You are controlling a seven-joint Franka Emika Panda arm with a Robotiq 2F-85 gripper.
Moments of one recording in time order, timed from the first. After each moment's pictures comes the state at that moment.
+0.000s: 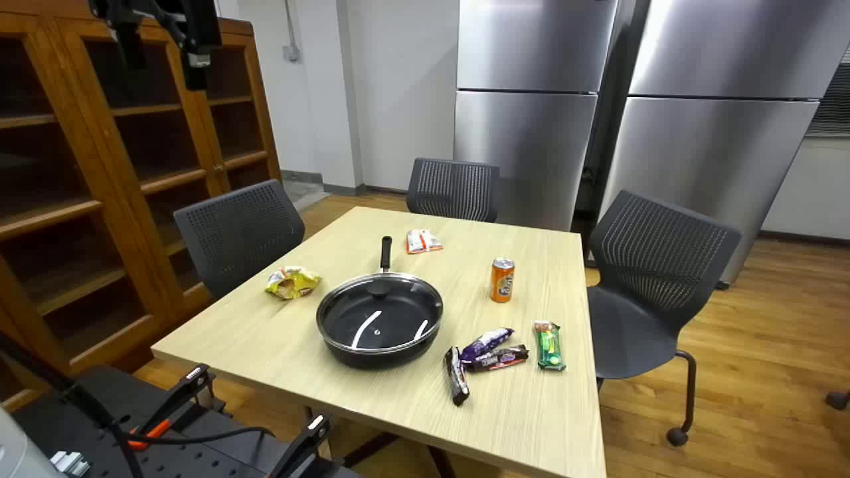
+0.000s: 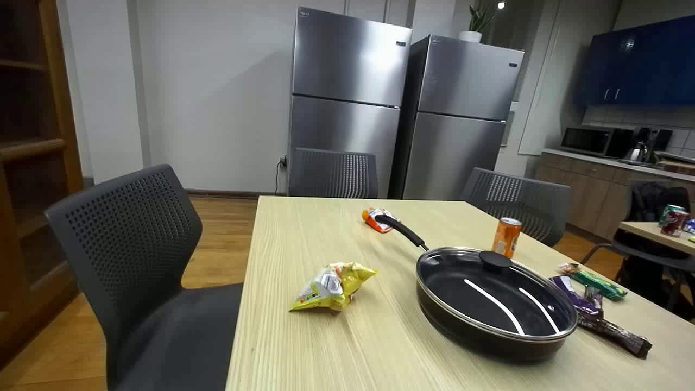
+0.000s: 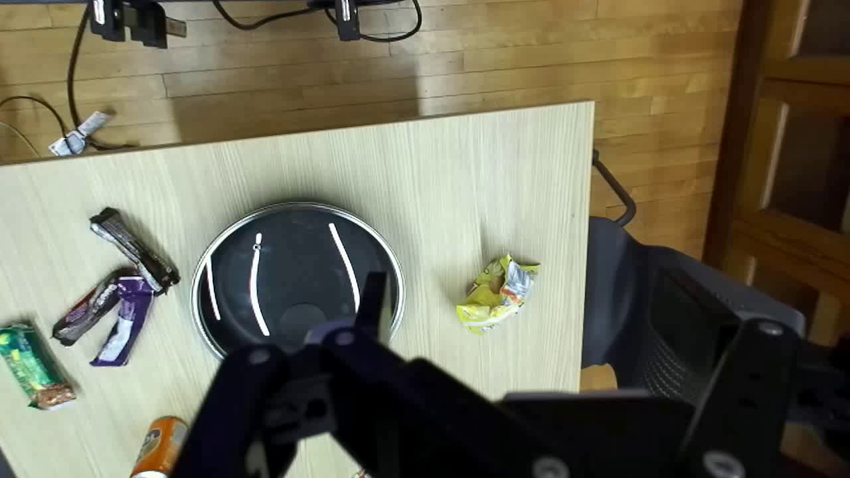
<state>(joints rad) 0.14 -0.83 0.03 -2.62 0.22 1.86 0.07</state>
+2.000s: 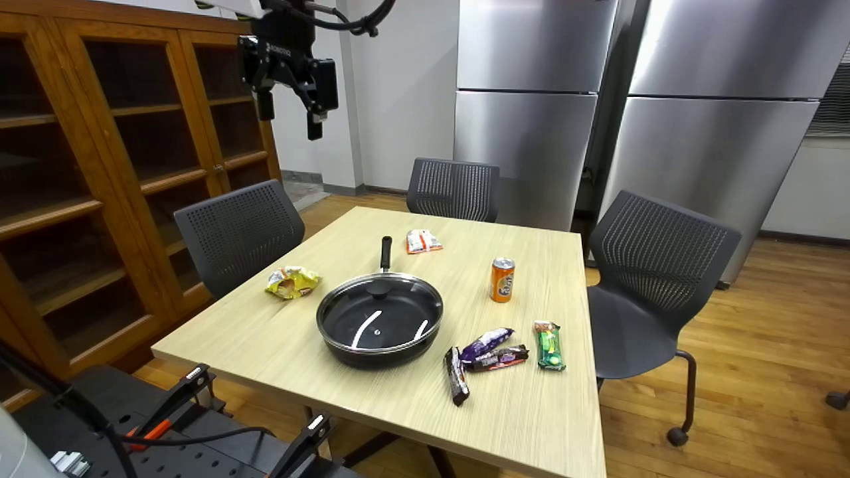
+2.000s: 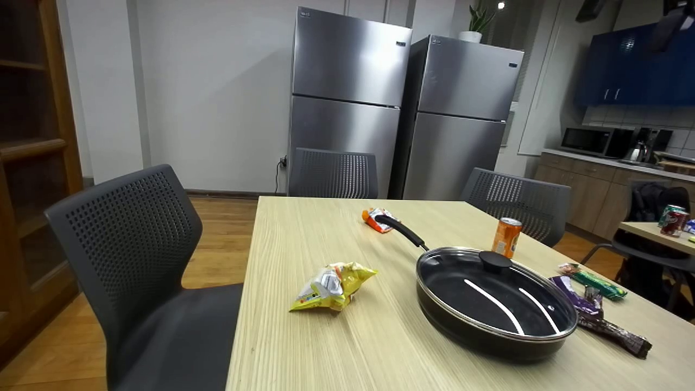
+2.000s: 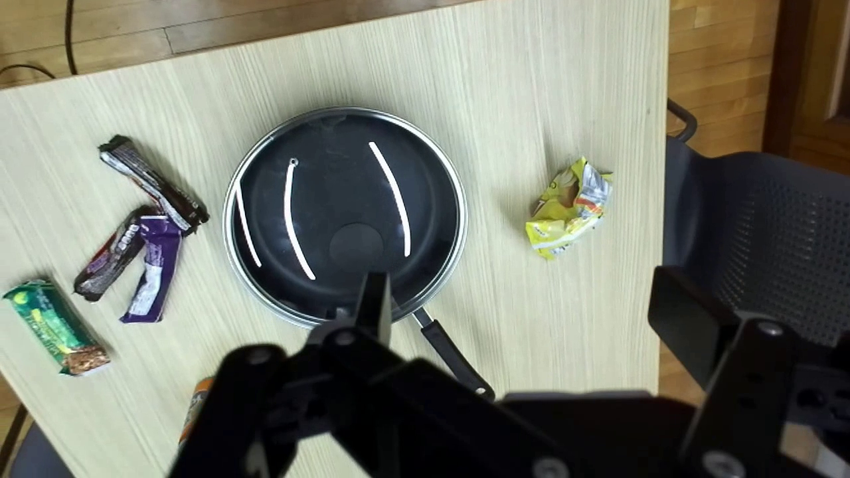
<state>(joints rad) 0.07 -0.43 -0.06 -2.51 0.20 2.18 -0.02</state>
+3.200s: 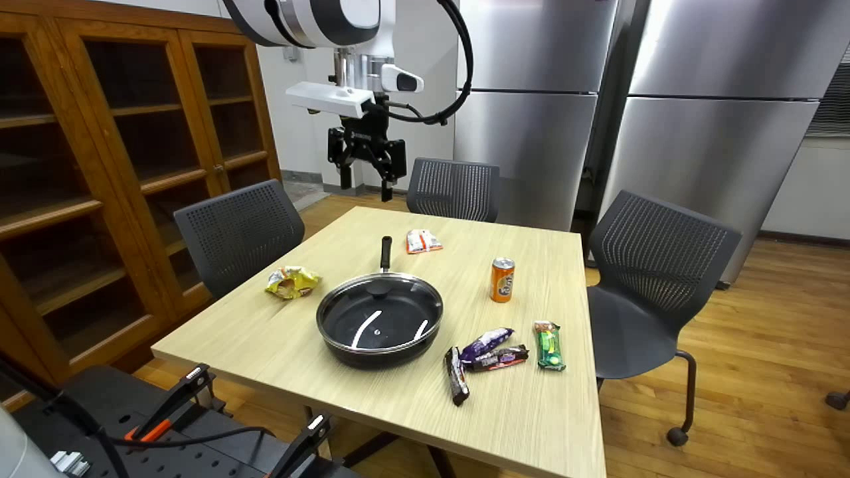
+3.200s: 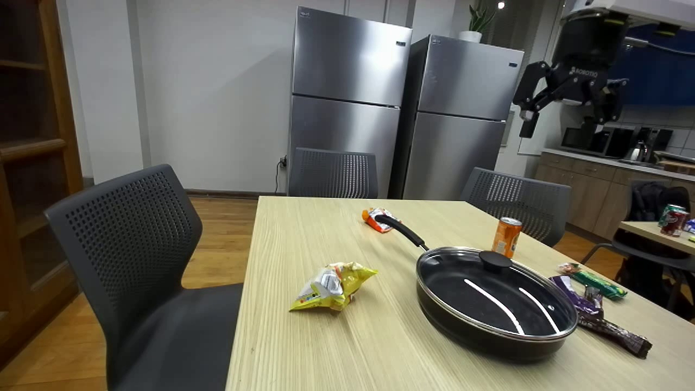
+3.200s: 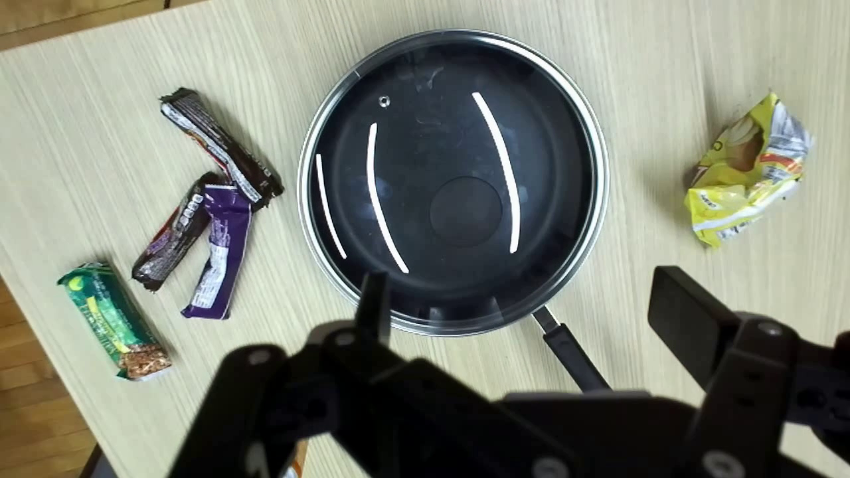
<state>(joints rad) 0.01 0.08 -0.06 -2.27 0.08 2.33 0.02</state>
